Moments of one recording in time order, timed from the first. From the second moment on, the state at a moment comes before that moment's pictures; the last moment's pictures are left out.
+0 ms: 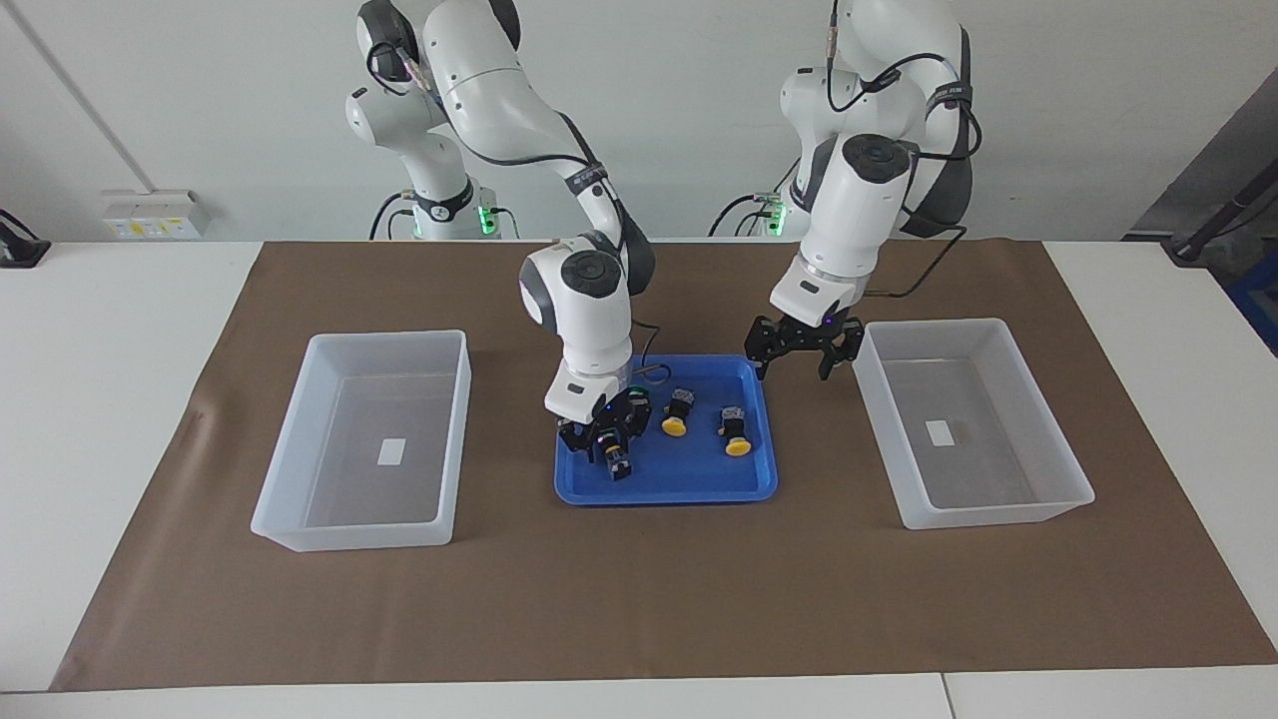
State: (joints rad) left arm -0.39 0.08 -0.01 -1.99 -0.02 2.25 -0.35; right arm 0.62 0.53 -0.14 -1.69 0.01 2.40 0.24
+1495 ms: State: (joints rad) left arm -0.50 0.29 -0.01 -2.05 -0.02 2.48 -0.66; right arm 0.17 0.29 -0.16 -1.71 0.02 2.13 -0.10
